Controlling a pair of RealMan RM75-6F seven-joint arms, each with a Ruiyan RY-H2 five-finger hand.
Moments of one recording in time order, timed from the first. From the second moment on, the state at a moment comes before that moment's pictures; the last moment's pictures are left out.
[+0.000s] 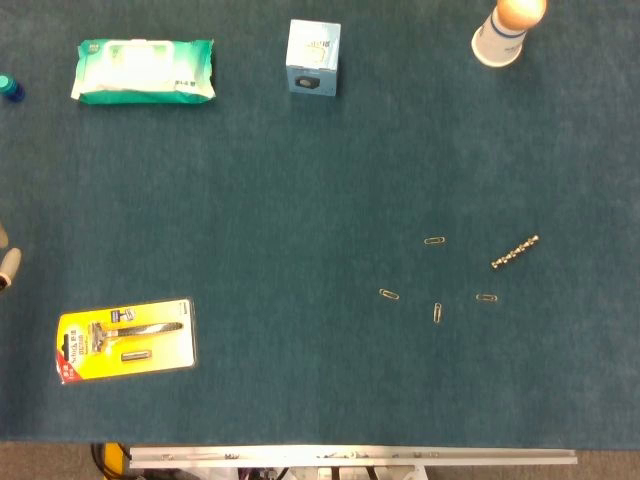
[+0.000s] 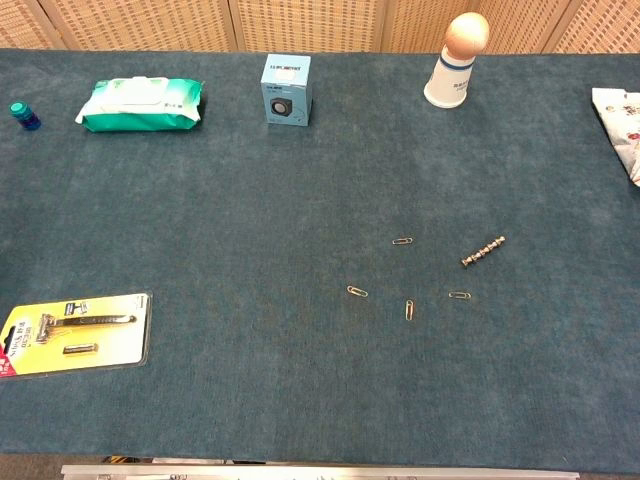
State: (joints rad) left arm -0.10 -1.15 -0.05 -1.59 1.52 1.52 0.10; right arm 0.09 -1.18 0.07 -1.50 -1.57 1.55 0.01
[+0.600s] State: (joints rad) left arm -0.08 -1.15 -0.06 -1.59 1.54 1.57 0.08; right arm 0.11 -1.18 0.07 -1.49 -1.62 1.55 0.04
